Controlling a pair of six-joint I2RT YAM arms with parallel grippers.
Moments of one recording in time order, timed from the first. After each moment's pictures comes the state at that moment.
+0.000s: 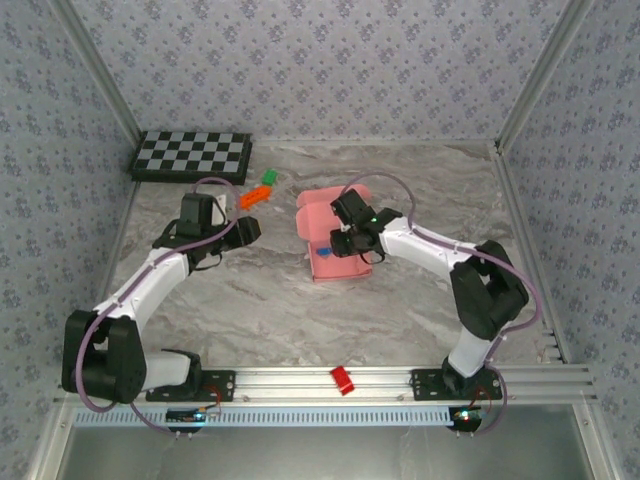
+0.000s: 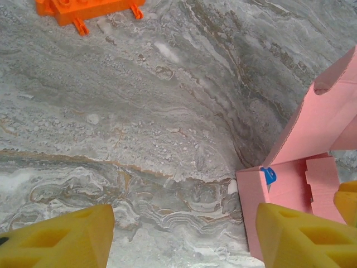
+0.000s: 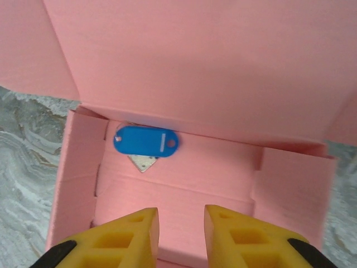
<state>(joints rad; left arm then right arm) -0.22 1.28 0.82 -0.32 0.31 -0.48 0.67 1.70 1.20 -0.55 0.06 0.39</state>
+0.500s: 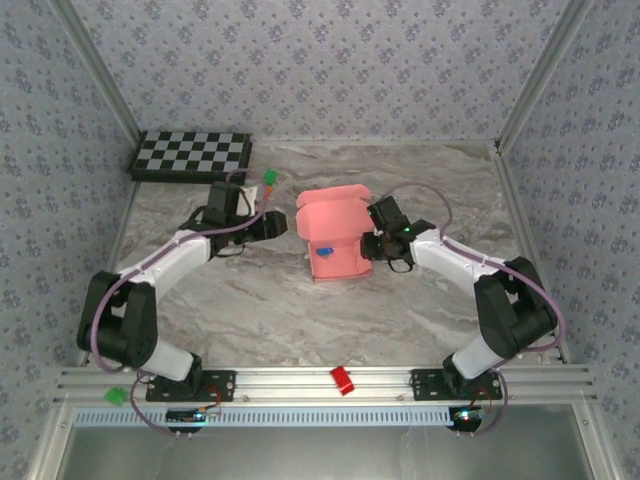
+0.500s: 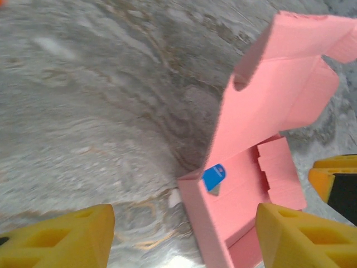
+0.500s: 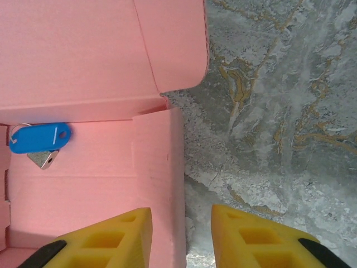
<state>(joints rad) -0.35 1.50 0.94 -0.19 0.43 -0.47 0.51 1.54 0.96 -0.44 0.03 0.44</state>
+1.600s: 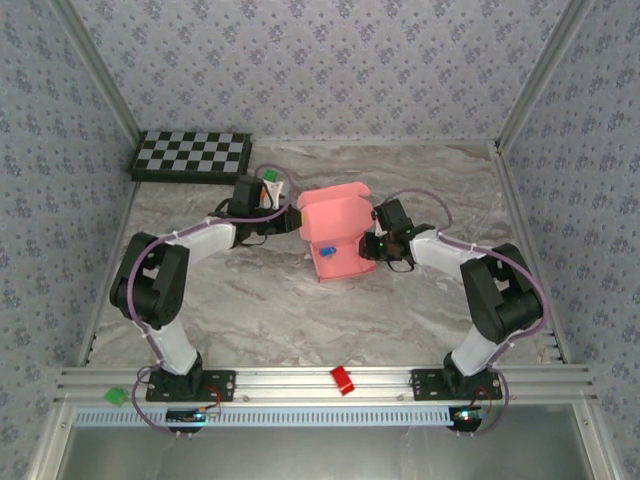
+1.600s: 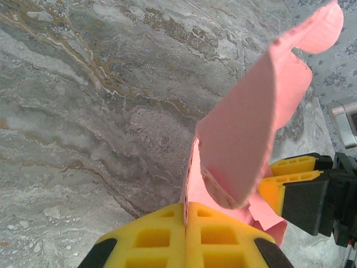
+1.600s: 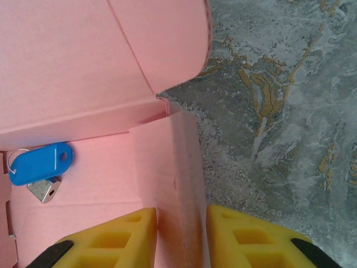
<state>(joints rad) -0.40 1.74 1.04 0.02 0.56 -0.49 0.44 1.65 0.91 -0.27 -0.12 0.45</state>
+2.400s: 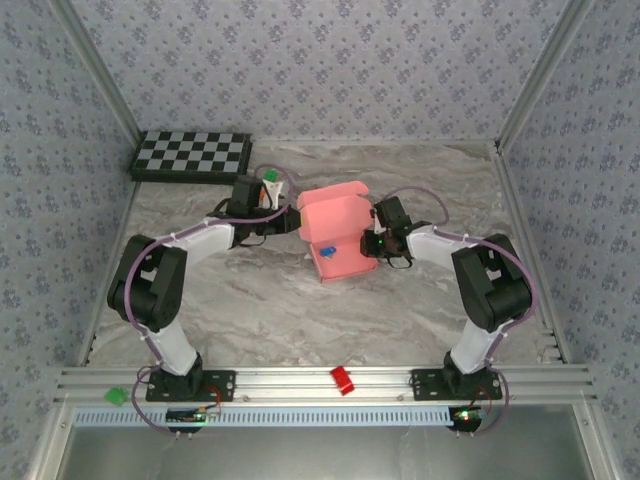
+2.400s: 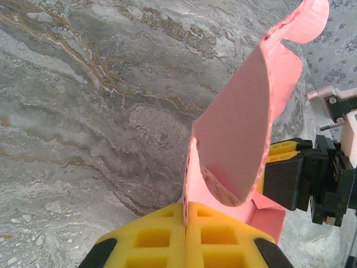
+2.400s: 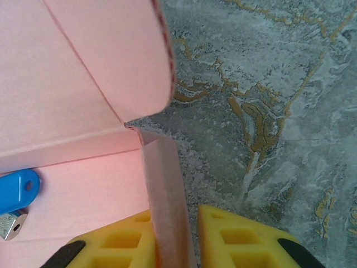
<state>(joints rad) -0.40 1.73 1.04 -0.01 0.56 -0.47 0.42 1.73 0.94 -0.23 -0.11 0.40</state>
